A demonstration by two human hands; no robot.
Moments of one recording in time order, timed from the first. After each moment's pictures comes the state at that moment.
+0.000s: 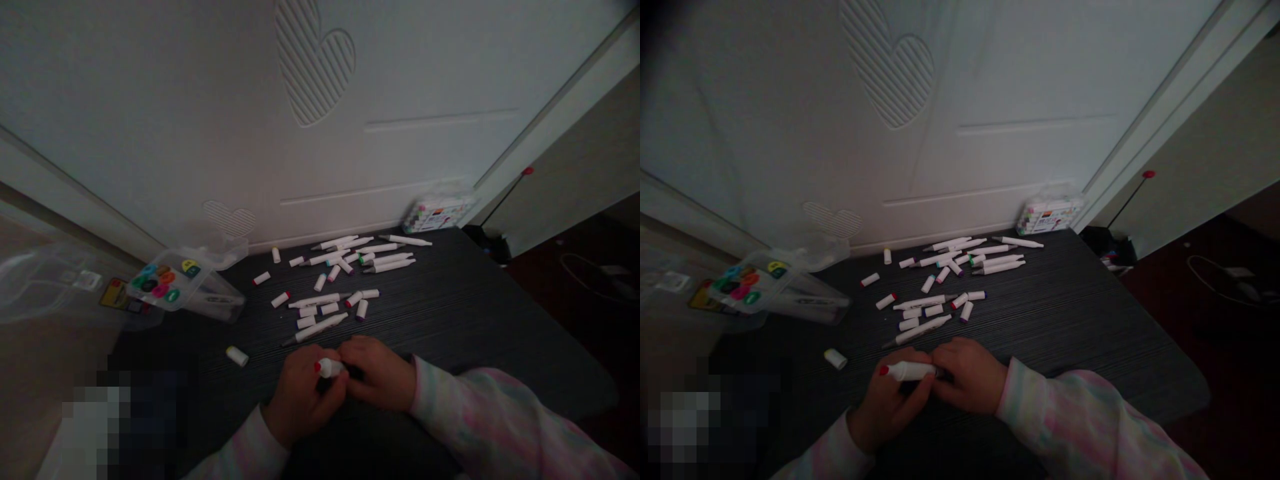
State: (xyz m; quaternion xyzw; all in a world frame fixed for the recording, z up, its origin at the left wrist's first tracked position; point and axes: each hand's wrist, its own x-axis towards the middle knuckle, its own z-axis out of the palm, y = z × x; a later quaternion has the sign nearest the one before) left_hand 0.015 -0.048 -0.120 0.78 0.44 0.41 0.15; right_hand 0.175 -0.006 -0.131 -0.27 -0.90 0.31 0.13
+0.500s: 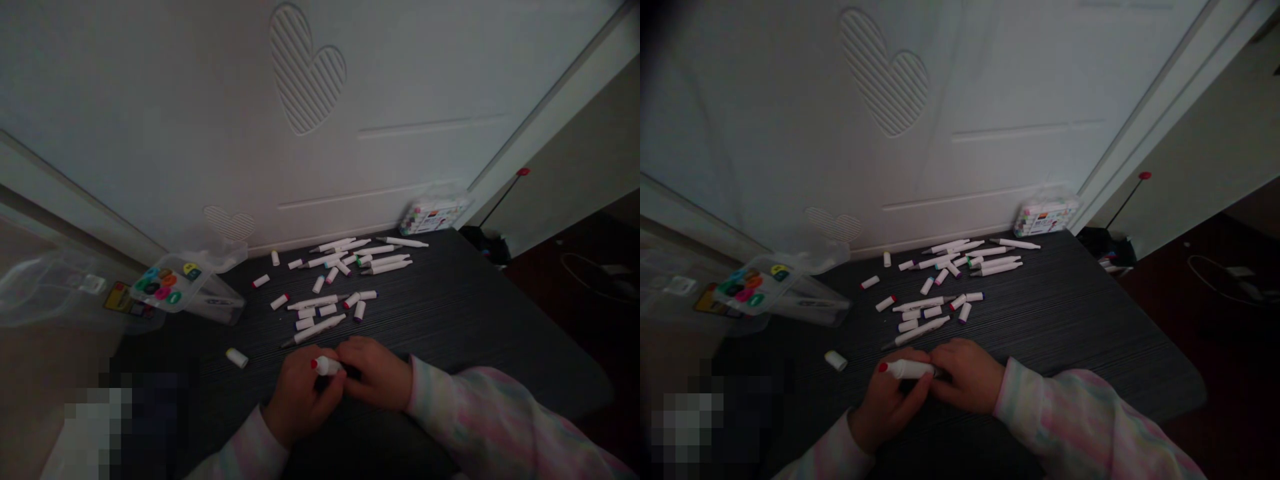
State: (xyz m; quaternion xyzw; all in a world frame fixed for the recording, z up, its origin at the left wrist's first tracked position) left_hand 0.015 -0.049 -0.121 0.78 0.46 0.40 0.16; right_hand 0.173 -0.005 -0.129 -0.28 -0.90 0.31 0.13
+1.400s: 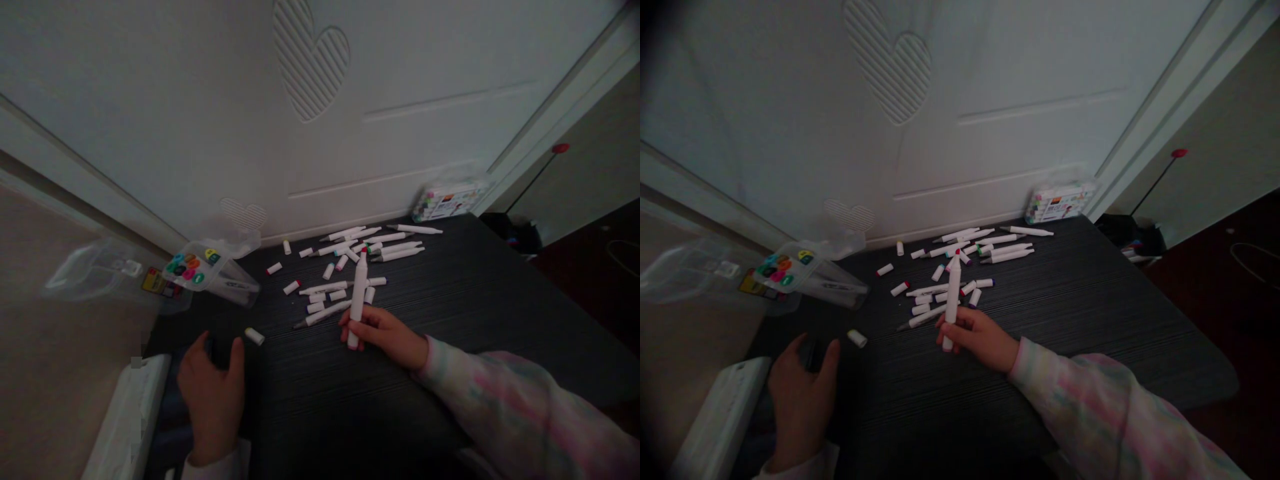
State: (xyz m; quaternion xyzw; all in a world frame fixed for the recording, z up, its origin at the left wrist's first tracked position) left_hand -0.073 -0.085 -0.112 0.43 0.87 0.24 -0.06; right_hand 0.172 0.006 -0.121 -0.32 -0.53 0.75 0.23
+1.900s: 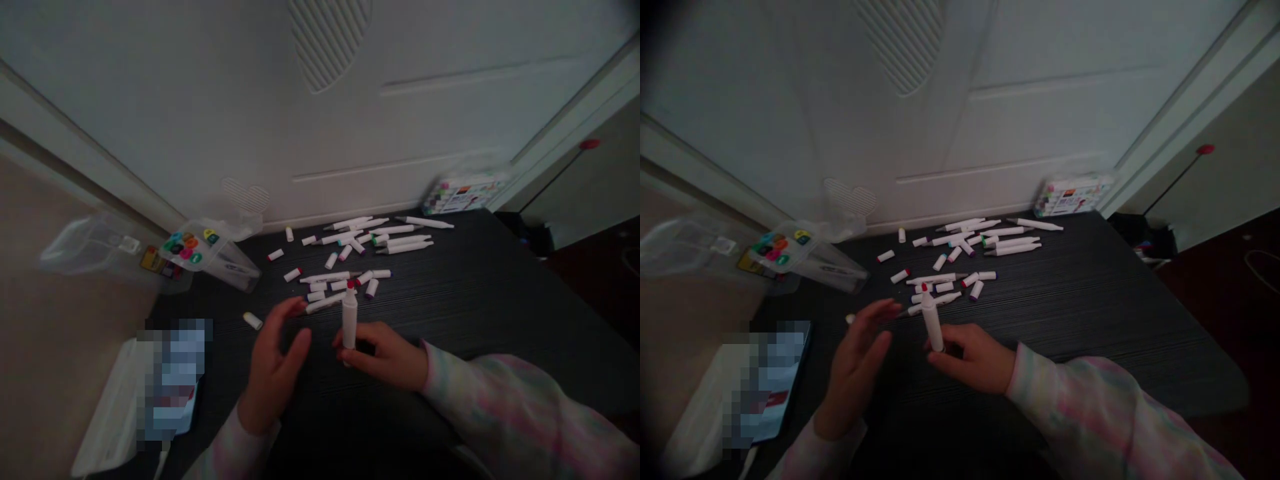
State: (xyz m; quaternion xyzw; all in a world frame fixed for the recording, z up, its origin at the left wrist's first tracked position) left_hand -0.009 -0.074 -0.098 0.61 0.64 0.41 0.24; right_hand 0.177 -0.013 -0.116 -0.26 -0.77 0.56 0.16
